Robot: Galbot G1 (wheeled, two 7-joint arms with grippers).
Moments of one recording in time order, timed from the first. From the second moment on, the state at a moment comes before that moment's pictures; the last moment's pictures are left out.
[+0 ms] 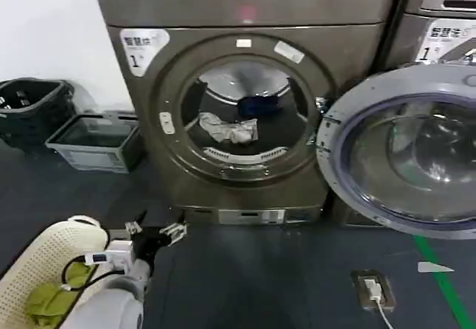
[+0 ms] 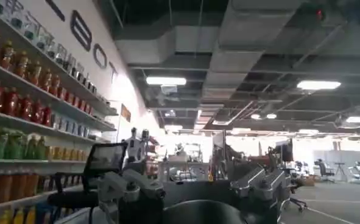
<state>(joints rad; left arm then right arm) 1.41 -1.54 -0.57 -2.33 0.05 0.74 0.08 -1.57 1.16 2.23 1.68 0.46 -0.18 0.11</state>
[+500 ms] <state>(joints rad) 1.41 -1.54 -0.57 -2.32 0.05 0.74 0.08 -1.57 1.15 2.22 1.66 0.46 -0.17 0.12</state>
